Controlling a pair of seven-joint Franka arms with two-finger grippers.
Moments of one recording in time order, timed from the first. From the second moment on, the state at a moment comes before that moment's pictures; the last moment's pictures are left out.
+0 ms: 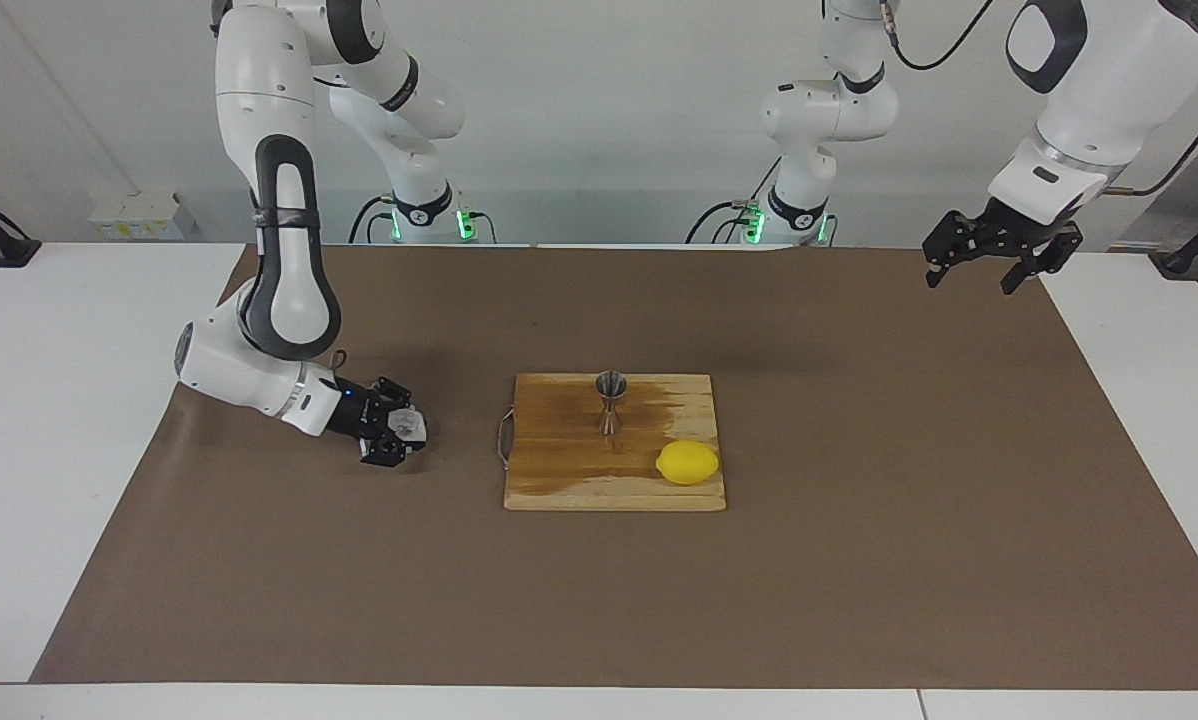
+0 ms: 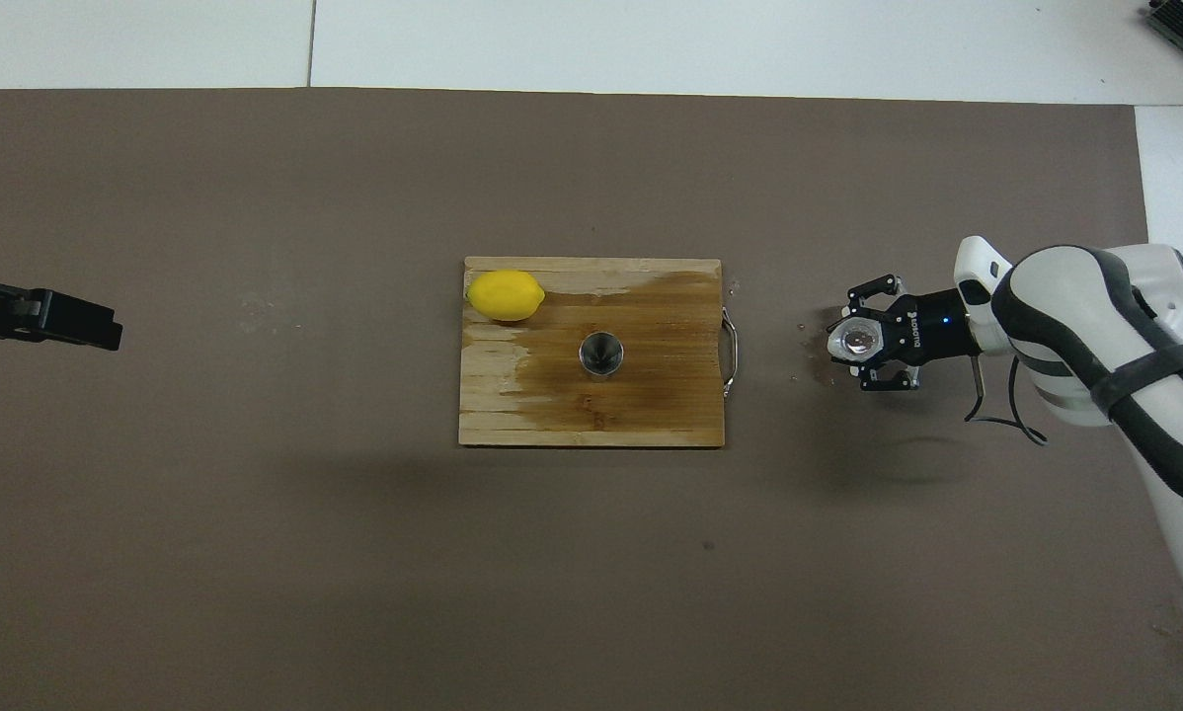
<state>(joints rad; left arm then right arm) -0.05 -0.03 0.01 -1.64 -0.02 1.59 0.13 -0.19 0.41 0.11 -1.94 0.79 2.06 -2.23</state>
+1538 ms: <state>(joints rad) -0.05 -0.03 0.01 -1.64 -0.02 1.59 0.13 0.12 0.30 0.26 -1.89 1.11 2.33 -1.79</state>
